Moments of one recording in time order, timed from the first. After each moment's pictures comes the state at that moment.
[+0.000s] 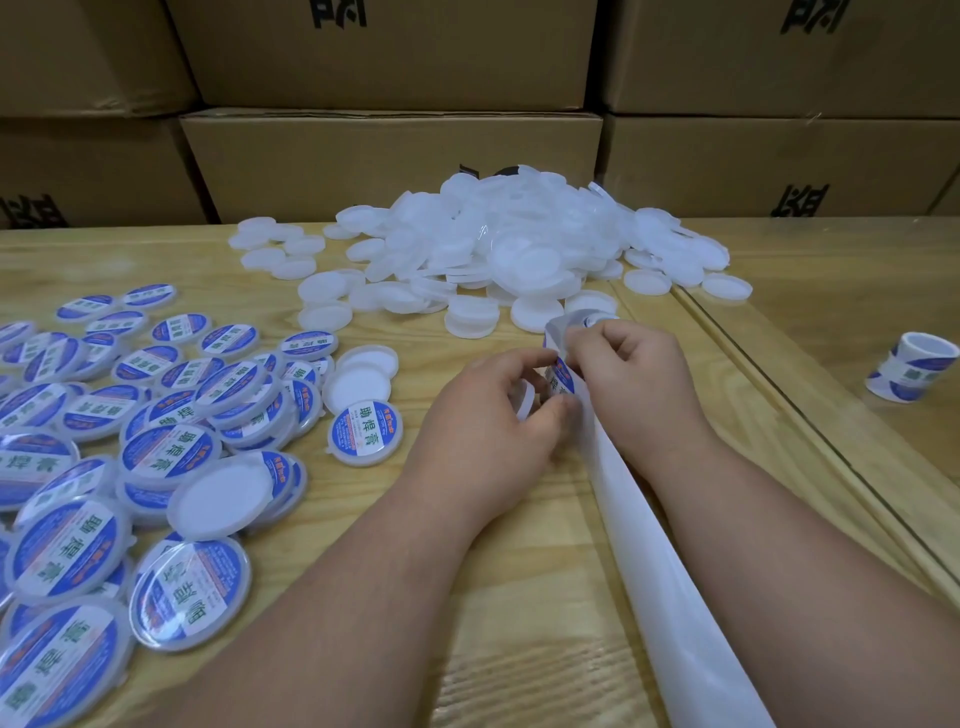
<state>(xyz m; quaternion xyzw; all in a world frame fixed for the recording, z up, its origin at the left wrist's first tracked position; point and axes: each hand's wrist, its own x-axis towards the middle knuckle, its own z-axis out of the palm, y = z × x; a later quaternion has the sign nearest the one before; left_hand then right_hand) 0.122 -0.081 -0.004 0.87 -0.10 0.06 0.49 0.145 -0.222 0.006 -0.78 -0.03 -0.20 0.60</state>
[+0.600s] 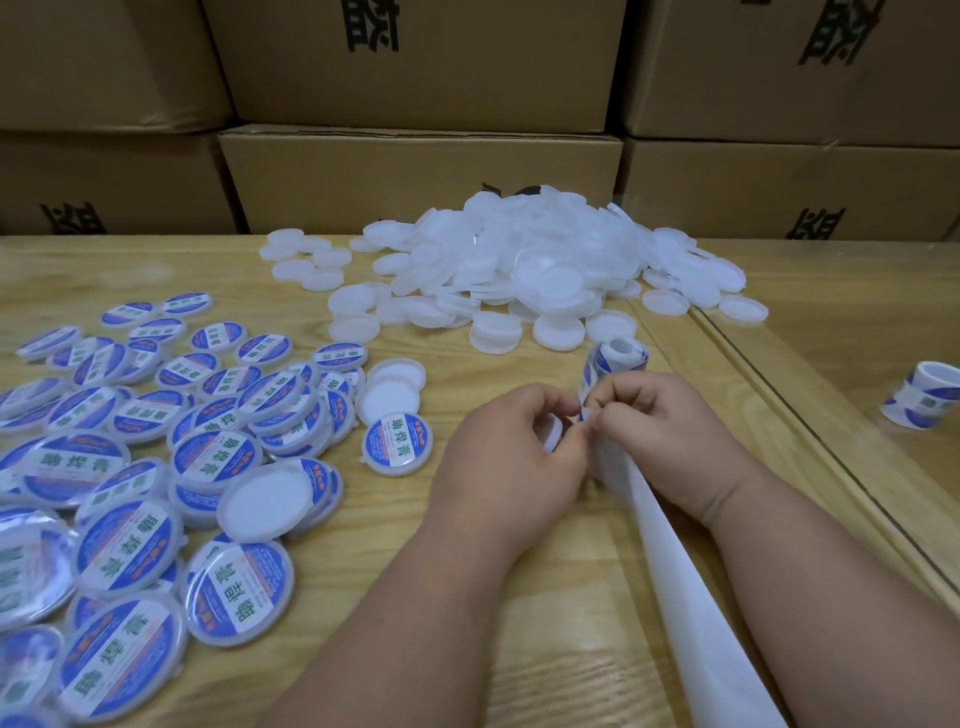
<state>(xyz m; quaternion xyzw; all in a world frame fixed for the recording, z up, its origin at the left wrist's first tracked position) 0.106 -0.079 -0.004 0.86 -0.06 0.08 0.50 0.122 -0.232 0.013 -0.81 -0.12 -0.05 0.57</state>
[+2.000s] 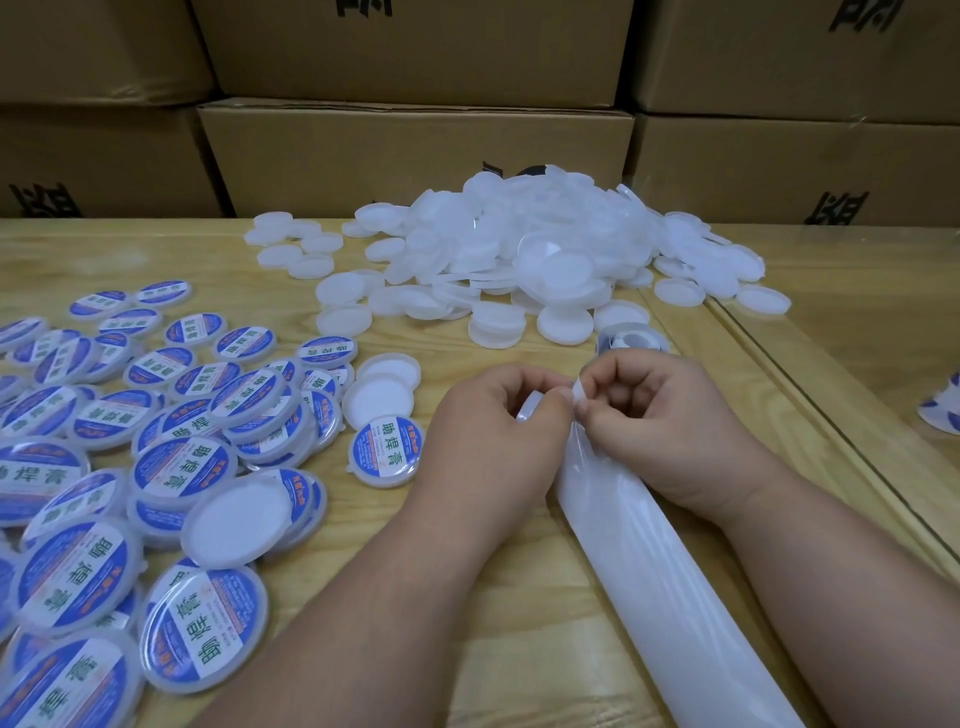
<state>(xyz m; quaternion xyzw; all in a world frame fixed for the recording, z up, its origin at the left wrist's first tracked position) 0.119 -0.073 0.009 0.78 0.00 0.05 0.63 0.140 -0.229 0.006 -0.78 -0.14 -0.05 0.61</state>
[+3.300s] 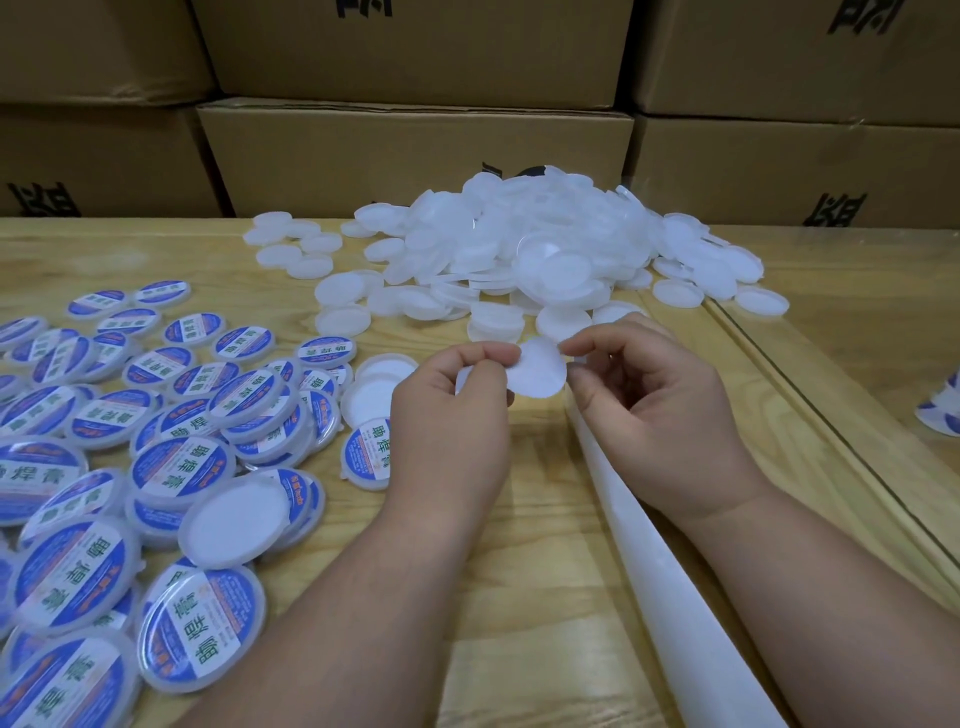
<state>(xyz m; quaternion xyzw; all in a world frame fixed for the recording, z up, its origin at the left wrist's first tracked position) 0.130 -0.068 0.008 0.64 0.09 0.13 0.75 0.140 -0.214 0.005 -0.78 -0.21 -0.27 0.52</state>
